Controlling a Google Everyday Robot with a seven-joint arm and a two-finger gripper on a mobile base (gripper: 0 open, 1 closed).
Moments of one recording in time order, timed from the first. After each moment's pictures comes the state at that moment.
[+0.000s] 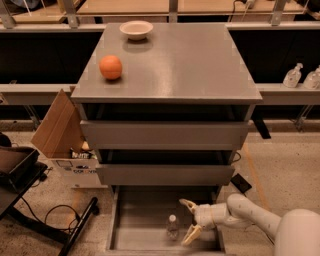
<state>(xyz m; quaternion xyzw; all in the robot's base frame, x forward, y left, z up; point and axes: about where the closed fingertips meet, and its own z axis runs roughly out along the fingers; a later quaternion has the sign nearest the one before) 0.500 -0.095 0.293 -0.55 0.63 0.40 0.37</state>
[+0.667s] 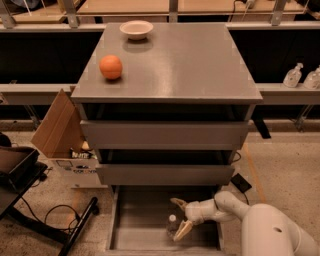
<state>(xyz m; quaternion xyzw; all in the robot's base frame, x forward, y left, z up) 0.531 -0.065 0.235 -0.55 0.61 0.44 0.35</state>
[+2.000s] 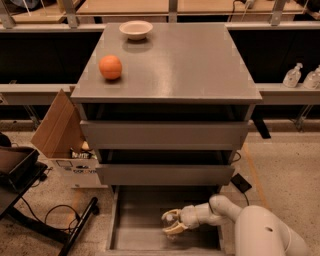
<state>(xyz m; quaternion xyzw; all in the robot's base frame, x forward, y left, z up) 0.516 -0.036 0.223 -0.55 0.59 0.47 0.35</state>
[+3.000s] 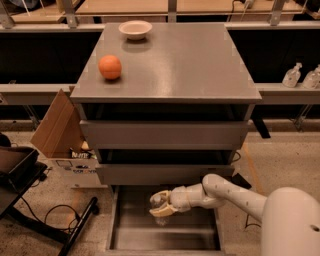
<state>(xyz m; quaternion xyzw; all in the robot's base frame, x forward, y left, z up) 0.533 0.013 0.363 -0.55 0.60 0.46 0.36</state>
